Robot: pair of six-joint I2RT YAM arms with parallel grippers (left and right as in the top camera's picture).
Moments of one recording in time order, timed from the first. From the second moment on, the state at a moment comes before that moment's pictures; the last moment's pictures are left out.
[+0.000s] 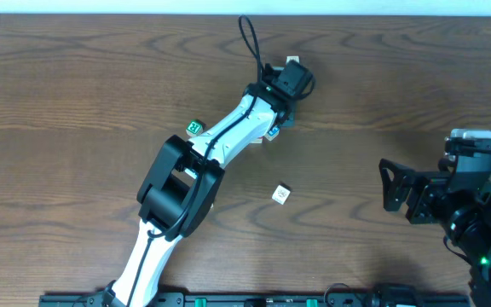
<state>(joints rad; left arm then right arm) -0.66 2.28 1.85 -0.70 -0.22 -0.51 -0.06 0.80 1.30 -1.16 -0.23 0.09</state>
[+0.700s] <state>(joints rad) -0.19 2.05 2.07 -1.09 0.12 -0.42 -0.05 1.68 1.29 -0.65 -0.74 0.05</state>
